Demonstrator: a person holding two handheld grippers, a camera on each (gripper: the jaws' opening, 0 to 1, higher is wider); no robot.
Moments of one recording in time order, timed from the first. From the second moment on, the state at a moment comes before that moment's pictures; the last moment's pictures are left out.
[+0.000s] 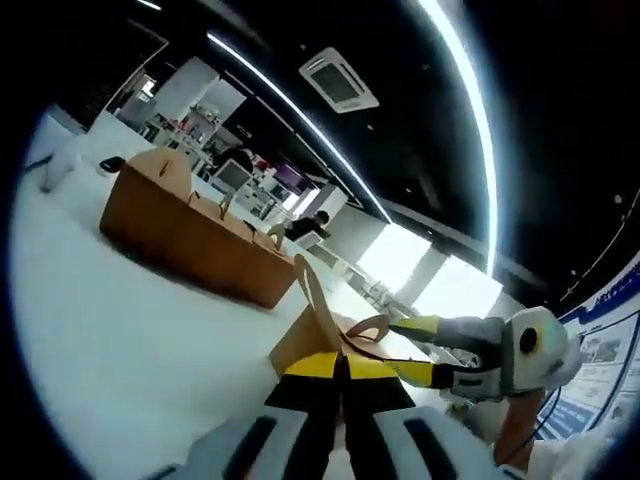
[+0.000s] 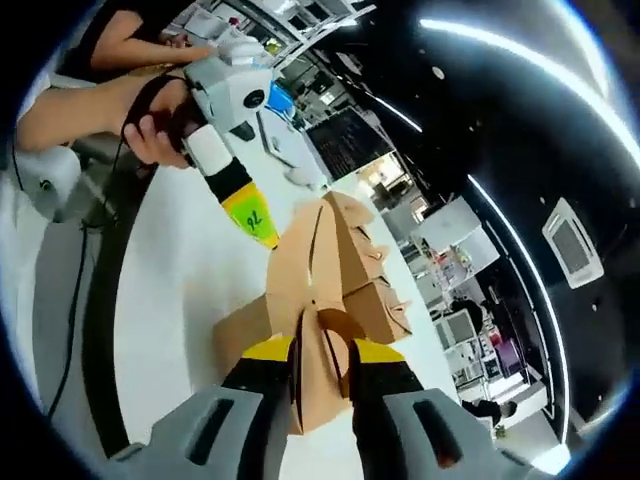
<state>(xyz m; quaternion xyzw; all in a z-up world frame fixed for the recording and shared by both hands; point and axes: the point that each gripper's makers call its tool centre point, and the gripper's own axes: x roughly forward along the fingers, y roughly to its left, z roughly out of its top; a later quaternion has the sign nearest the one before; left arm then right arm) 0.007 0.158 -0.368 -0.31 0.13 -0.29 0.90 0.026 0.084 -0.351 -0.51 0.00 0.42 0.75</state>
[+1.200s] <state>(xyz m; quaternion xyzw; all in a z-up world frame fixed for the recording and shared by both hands) 0.011 0.161 -0.373 -0.32 0.13 -0.27 0.90 0.029 0.064 -0.322 -0.26 0.05 0.45 0.85</state>
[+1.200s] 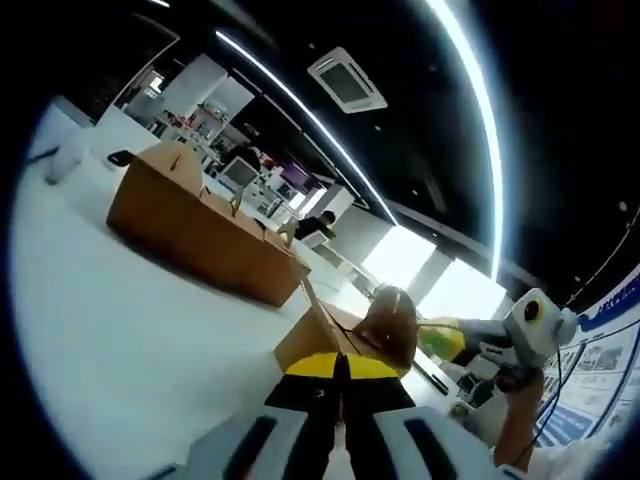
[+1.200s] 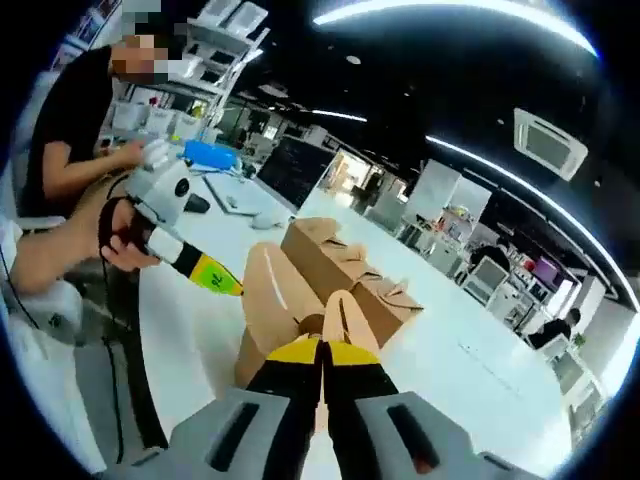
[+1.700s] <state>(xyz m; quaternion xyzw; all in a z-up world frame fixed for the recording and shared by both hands) 0.012 0.164 -0.371 -0.32 0.13 -0.27 0.90 0.038 0.010 -0.313 0.06 0.12 0.47 0.87</state>
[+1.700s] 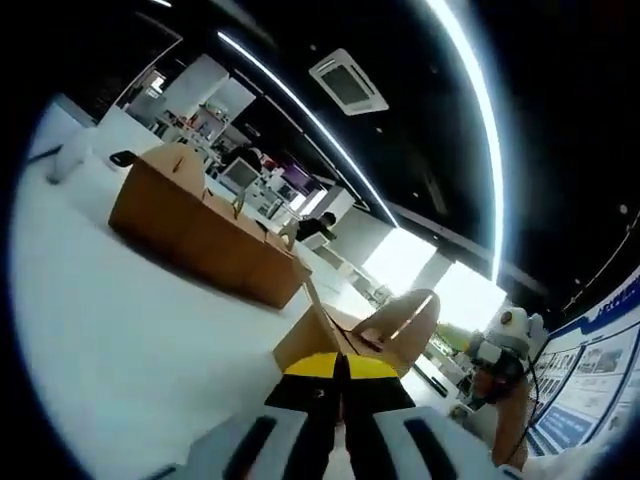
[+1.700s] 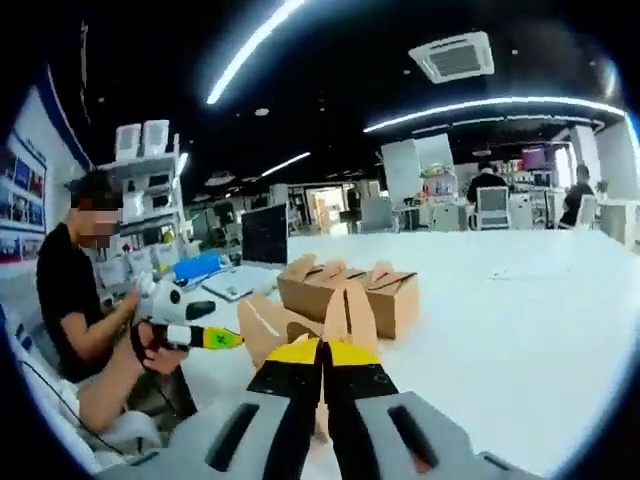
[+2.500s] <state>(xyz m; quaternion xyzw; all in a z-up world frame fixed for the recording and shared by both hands) 0.012 0.161 -0.396 -0.36 0.15 -0.27 0.88 0.041 -0.026 -0.386 0.15 0.23 0.43 0.86</state>
